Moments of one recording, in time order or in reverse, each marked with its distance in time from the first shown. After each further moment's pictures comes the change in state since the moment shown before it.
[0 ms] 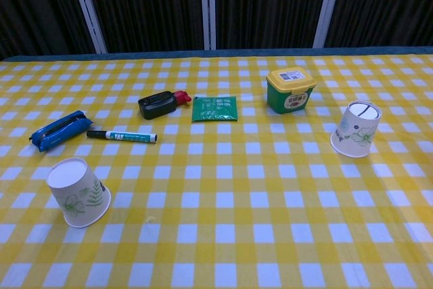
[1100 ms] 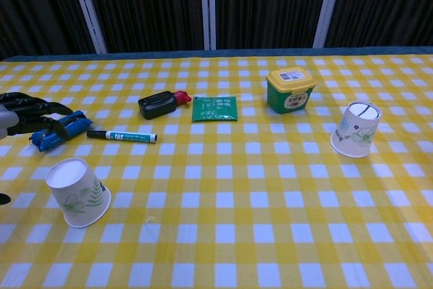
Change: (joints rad) left arm -0.181 -0.085 0.039 -0.091 -0.071 -0.338 0.234; right arm 0.000 0.011 0.002 -0.001 0.009 -0.004 0.035
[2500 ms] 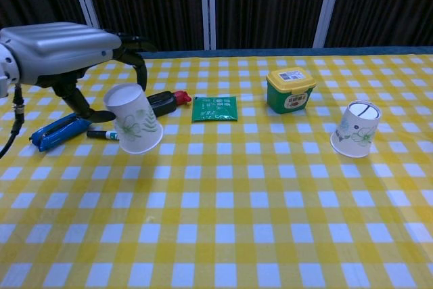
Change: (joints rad) left arm -0.319 -0.079 -0.212 -0.078 -0.341 -0.117 0.141; right arm 0.016 0.019 0.042 0.034 0.119 -0.058 0.060
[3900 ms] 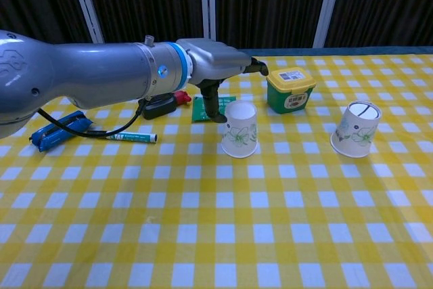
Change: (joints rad) left arm -0.551 -0.333 0.001 0.476 -0.406 -0.162 0.026; right arm 0.029 -0.029 0.055 0.149 0.138 -0.092 0.096
